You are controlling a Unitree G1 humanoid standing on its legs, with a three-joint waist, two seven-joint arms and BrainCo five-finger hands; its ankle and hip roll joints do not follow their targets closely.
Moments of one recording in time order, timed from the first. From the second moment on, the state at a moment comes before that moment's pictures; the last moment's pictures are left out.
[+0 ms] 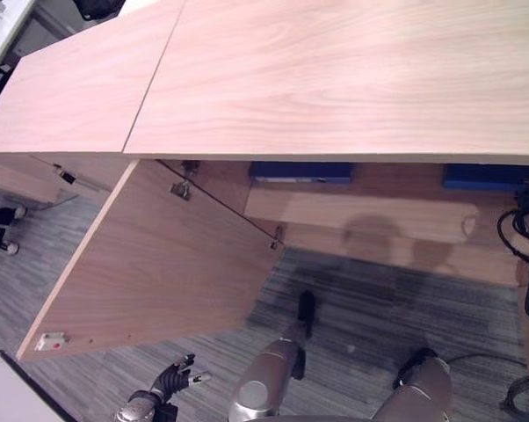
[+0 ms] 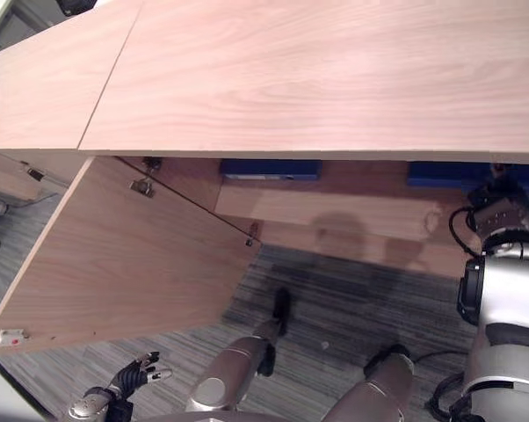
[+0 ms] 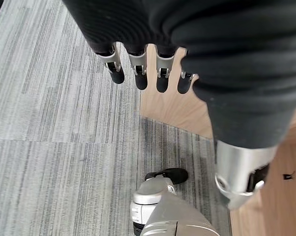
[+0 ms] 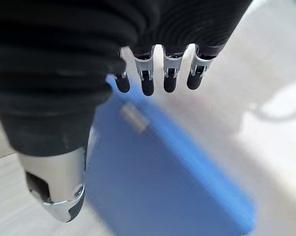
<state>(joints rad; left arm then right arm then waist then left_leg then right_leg) 0.15 0.48 -0.38 0.76 -0.37 -0.07 -0.12 -1.00 -0.87 -0.09 1.52 0.95 0.13 -0.20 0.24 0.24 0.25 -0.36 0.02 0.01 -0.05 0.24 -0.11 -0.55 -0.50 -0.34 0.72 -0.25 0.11</state>
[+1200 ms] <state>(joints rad) 0.26 0.28 0.00 0.98 -0.33 -0.08 -0.14 0.07 -0.46 -0.13 0.56 0.51 -0.05 -0.04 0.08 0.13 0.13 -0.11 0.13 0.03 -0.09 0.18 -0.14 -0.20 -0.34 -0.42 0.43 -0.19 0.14</state>
